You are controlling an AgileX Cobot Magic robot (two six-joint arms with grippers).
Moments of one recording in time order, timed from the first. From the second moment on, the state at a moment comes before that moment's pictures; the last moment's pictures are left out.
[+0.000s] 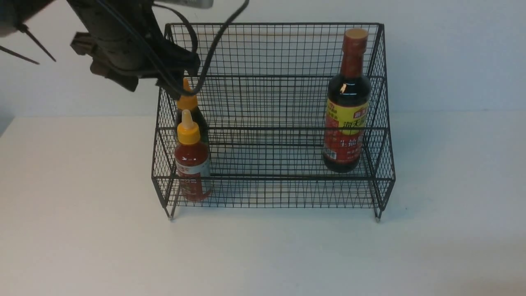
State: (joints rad) right arm -0.03 -0.01 0.03 -0.03 0.36 -0.02; left arm -0.32 1.73 -1.82 0.11 1.23 -0.12
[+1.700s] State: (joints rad) right arm -0.03 -0.01 0.03 -0.03 0.36 -0.02; left arm -0.32 0.55 -0.58 -0.12 0.77 -0.08
